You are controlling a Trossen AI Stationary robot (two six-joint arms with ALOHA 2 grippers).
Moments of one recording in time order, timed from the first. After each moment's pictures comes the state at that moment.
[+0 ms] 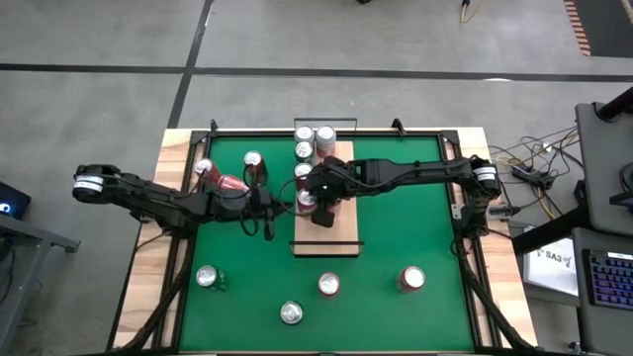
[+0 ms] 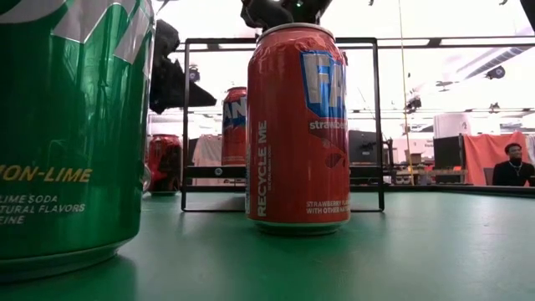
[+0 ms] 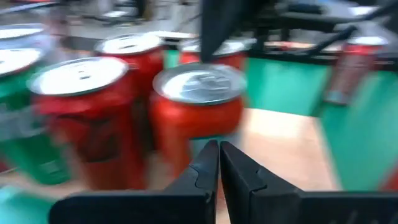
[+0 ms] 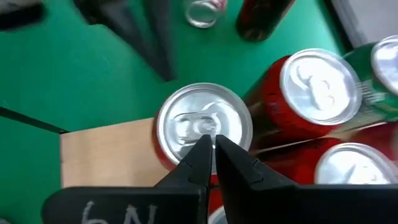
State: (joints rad) left arm -0.03 1.19 0.38 0.53 -0.24 -0.09; right arm -0.05 1.86 1.68 -0.70 0.15 0.07
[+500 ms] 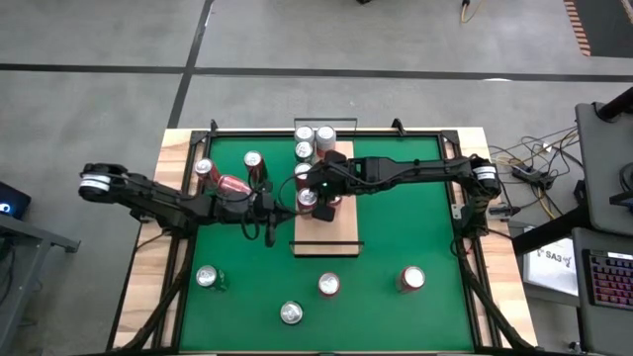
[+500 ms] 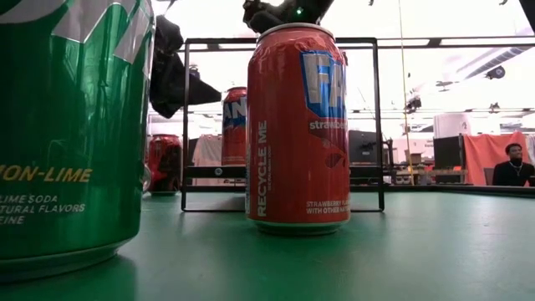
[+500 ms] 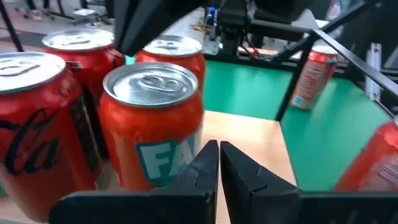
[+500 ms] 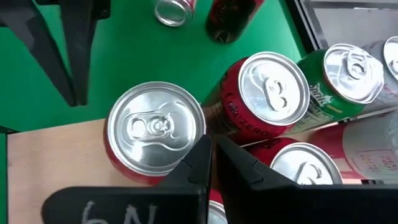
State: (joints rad) left arm -0.04 1.26 0.38 0.64 -0.15 -0.14; right arm -0.06 1.86 1.67 -0.70 0.24 0.01
